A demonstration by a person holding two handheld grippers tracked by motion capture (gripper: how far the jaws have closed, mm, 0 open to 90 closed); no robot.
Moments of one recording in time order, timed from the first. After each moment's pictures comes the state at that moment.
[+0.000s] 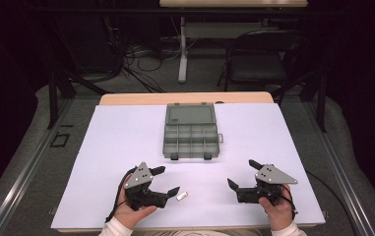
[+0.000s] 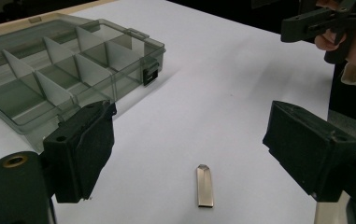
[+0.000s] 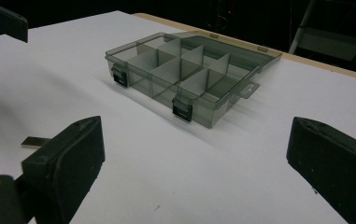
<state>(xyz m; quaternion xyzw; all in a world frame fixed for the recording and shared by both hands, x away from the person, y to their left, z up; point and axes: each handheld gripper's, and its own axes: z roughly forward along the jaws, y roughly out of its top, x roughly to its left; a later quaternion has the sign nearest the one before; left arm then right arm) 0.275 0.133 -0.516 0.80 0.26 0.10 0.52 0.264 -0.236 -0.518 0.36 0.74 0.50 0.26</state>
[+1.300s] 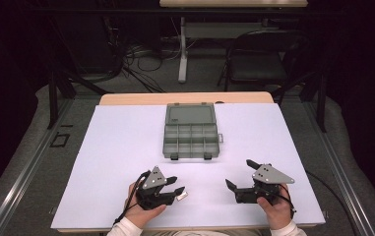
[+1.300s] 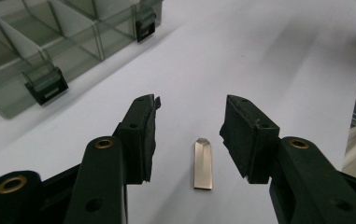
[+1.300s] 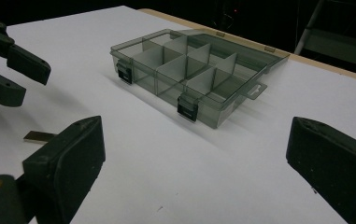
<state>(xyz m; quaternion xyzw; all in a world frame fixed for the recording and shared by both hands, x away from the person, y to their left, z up) 0.275 0.107 -0.536 0.84 0.29 0.10 0.45 0.266 -0.232 -0.518 0.34 0.75 0.50 0.26</state>
